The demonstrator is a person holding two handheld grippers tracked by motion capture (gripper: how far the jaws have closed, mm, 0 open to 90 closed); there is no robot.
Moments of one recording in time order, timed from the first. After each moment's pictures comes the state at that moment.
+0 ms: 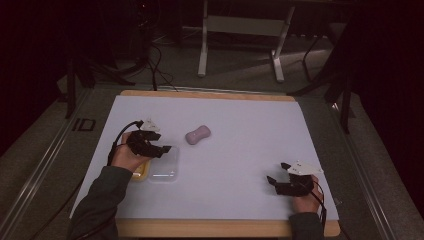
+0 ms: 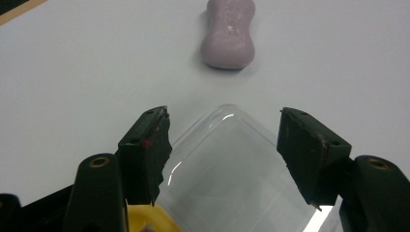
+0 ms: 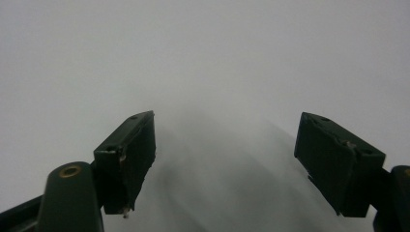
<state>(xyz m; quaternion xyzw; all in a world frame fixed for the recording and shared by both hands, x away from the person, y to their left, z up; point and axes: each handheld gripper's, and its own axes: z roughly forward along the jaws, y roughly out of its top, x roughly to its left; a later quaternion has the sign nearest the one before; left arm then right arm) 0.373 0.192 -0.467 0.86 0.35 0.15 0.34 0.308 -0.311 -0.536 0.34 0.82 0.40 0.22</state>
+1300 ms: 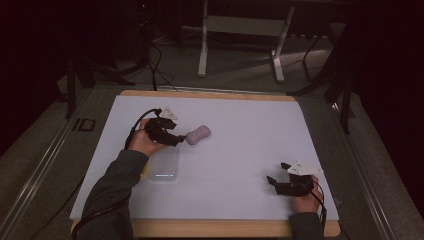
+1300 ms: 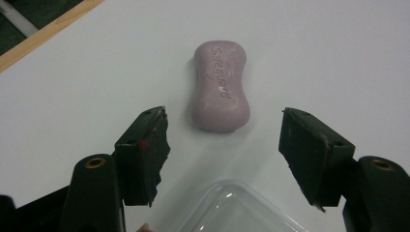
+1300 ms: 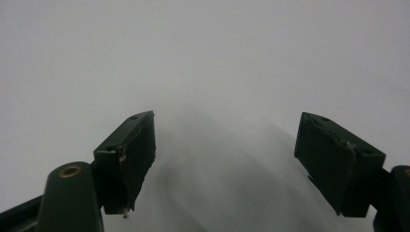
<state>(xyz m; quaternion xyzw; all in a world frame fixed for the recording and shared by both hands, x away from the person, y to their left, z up) 0.415 0.152 -0.457 0.87 0.31 0.14 0.34 0.308 -0.311 -0.537 0.34 0.82 0.40 0.22</state>
